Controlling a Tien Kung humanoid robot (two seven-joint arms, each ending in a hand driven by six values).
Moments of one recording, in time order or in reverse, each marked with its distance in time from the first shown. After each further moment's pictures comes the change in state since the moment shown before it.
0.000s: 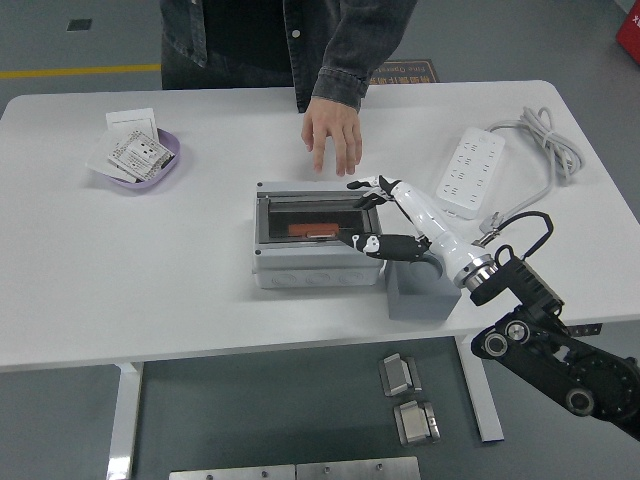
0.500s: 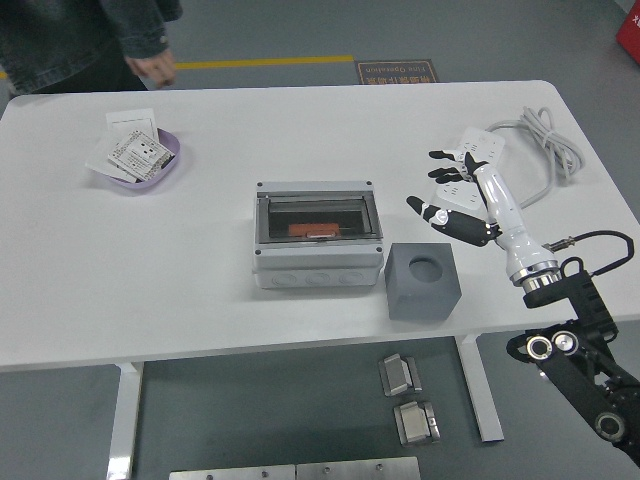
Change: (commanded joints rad) left arm 0.022 0.000 -0.002 0.000 -0.004 0.000 0.004; right arm -0.237 0.096 0.409 0.078 -0.058 0.001 0.055
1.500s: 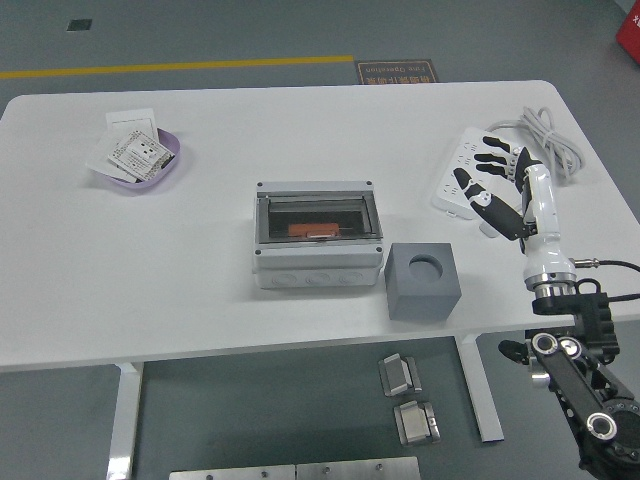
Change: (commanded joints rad) left arm 0.009 0.023 0.023 0.000 -0.063 0.011 -0.005; right arm -0.059 0.149 0.129 -0.049 0.125 -0.049 0.106
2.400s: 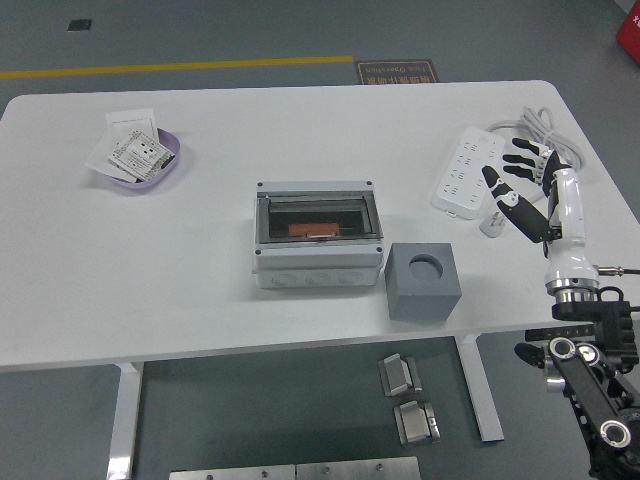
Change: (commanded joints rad) left arm -0.026 0.006 0.053 0.000 -0.078 0.000 -0.019; right arm -0.041 0.006 0.085 0.037 -0.015 0.000 0.002
